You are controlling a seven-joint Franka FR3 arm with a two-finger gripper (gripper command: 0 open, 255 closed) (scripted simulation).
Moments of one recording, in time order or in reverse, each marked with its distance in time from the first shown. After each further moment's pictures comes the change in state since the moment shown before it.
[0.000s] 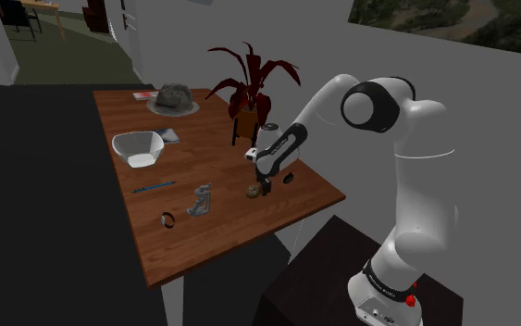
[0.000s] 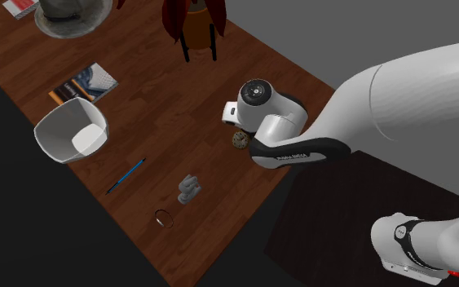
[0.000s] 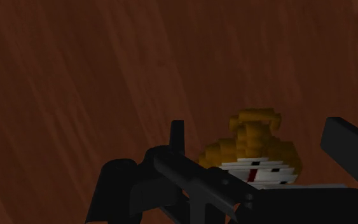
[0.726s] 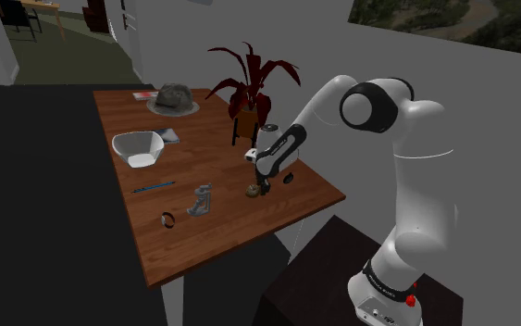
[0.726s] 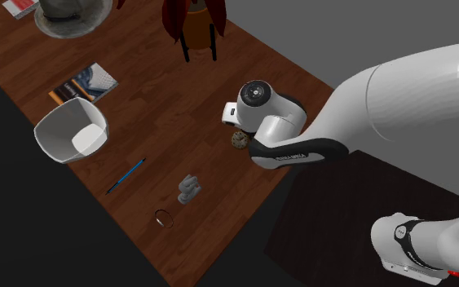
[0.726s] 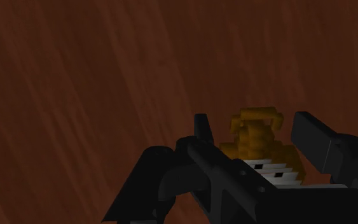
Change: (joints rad) arm 0.000 0.011 0.000 0.005 0.000 0.009 0.001
